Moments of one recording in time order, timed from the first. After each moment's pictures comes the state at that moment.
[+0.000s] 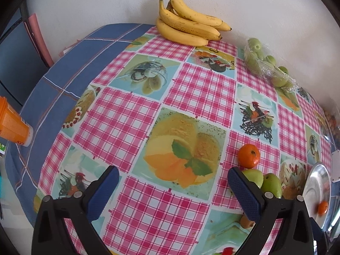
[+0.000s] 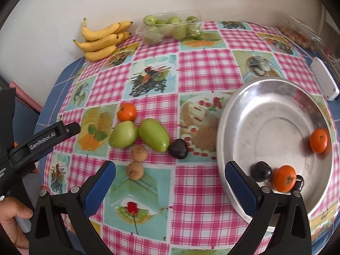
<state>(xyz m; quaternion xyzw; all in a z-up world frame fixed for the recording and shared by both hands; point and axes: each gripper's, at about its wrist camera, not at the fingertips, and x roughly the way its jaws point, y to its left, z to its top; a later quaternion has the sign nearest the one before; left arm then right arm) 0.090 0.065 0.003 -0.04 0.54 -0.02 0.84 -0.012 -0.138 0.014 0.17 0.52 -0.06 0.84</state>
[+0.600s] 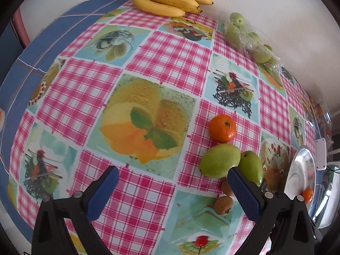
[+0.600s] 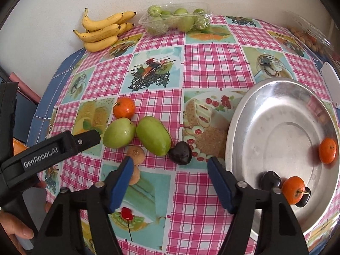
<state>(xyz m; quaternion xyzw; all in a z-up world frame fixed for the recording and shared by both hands) 0.082 0.033 -0.022 -0.08 0.60 -0.08 0.79 0.005 -0.139 -0.006 0.15 0.53 -0.05 0.83</state>
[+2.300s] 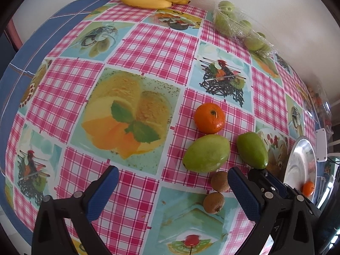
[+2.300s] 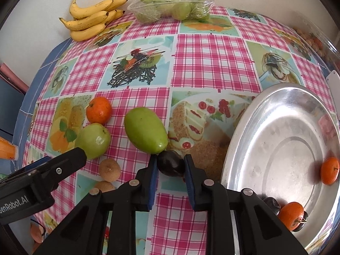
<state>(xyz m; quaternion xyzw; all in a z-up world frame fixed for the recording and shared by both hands) 0.081 0.010 -0.029 -0.06 0.62 -0.10 0.78 0.033 -0.152 -0.032 0.12 0.56 -0.06 0.81</state>
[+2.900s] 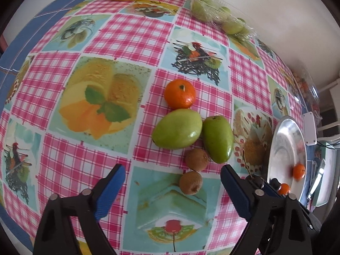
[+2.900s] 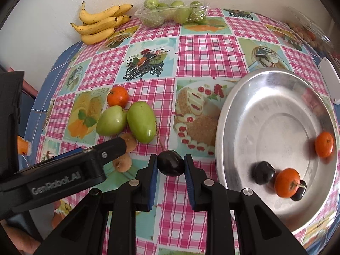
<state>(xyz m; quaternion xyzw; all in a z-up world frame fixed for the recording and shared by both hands) 0.065 -0.006 -0.027 -0.07 0.63 -0.15 0.76 -0.008 -0.145 -0.008 0.15 0.55 -0.05 0.82</state>
